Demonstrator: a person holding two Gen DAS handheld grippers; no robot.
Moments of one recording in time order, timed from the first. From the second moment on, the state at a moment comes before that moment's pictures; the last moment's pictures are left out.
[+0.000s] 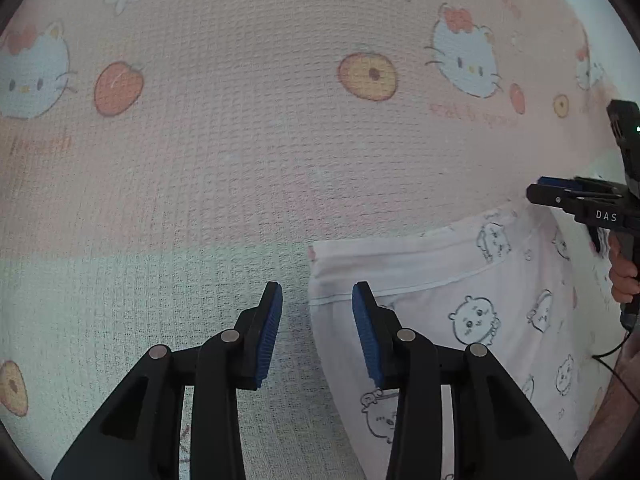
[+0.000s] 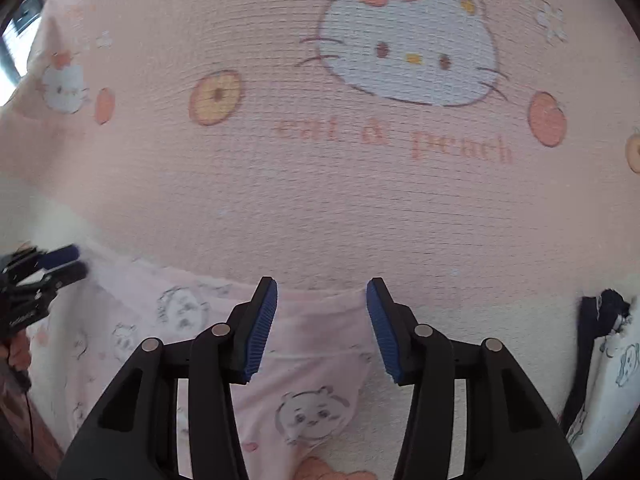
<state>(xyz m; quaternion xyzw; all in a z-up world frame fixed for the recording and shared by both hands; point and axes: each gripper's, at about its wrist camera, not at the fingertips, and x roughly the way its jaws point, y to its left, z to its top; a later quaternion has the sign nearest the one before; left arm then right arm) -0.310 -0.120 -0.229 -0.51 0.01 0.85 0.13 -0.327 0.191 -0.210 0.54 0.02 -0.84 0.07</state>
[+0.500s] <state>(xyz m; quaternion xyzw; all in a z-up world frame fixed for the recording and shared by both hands) -0.223 -0.107 -0.228 -0.61 -0.07 0.79 0.04 -0.215 0.141 -0.218 0.58 0.01 -0.80 0.12</state>
